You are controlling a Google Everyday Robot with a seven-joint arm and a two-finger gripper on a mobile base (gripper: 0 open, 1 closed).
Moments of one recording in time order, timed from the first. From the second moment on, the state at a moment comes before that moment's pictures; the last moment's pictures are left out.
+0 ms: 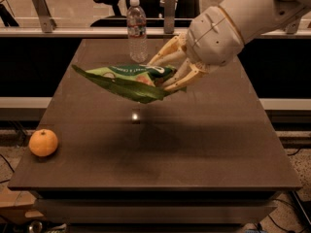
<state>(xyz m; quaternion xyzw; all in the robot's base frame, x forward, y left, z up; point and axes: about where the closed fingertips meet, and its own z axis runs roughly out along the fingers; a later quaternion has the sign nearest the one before) 0.464 -0.025 0.963 -0.82 0.38 0.22 0.35</state>
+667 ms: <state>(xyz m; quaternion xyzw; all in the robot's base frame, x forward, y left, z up) 0.481 -0.019 0.953 -0.81 0.38 0.25 0.36</state>
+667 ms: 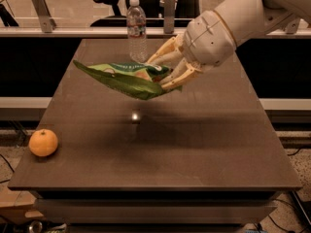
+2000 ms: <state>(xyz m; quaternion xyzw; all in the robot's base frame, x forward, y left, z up) 0.476 0.011 0.926 -0.82 0.38 0.26 0.35</state>
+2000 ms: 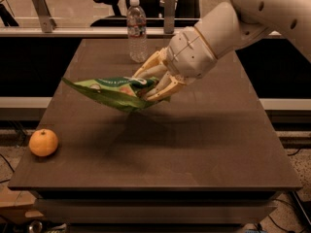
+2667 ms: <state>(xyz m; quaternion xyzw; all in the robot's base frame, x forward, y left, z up) 0.457 0.043 0.910 -0.82 0.36 0.28 0.34</state>
